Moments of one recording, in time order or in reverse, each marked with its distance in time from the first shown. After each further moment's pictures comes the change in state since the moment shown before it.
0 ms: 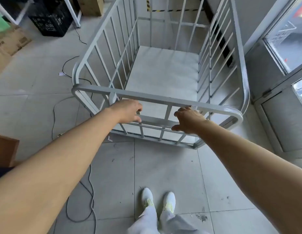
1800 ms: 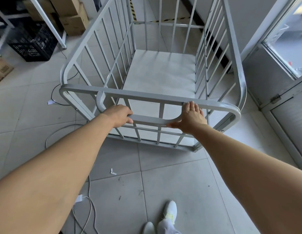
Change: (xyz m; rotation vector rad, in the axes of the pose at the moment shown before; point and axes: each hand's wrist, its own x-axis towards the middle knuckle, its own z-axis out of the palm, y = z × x) left_hand 0.170 -0.150 -0.061 -0.098 -0.031 -0.098; right_hand 0.202 -0.004 -0.049 0.347 0.125 0.439
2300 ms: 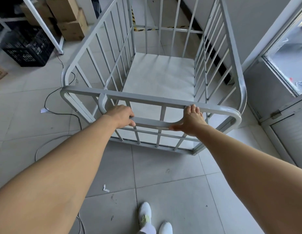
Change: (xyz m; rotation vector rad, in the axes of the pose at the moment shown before) left_hand 0.097 0.012 -0.052 -0.045 0.033 -0.038; right_hand 0.107 0.006 -0.053 -0.004 -0.032 -0.034
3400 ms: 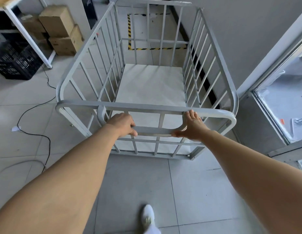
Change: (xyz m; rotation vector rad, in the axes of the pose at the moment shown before) left_hand 0.240 0.199 -0.084 -0.131 0.044 -0.078; right_hand 0.260 0.190 -0.160 -0.037 0.040 -0.227
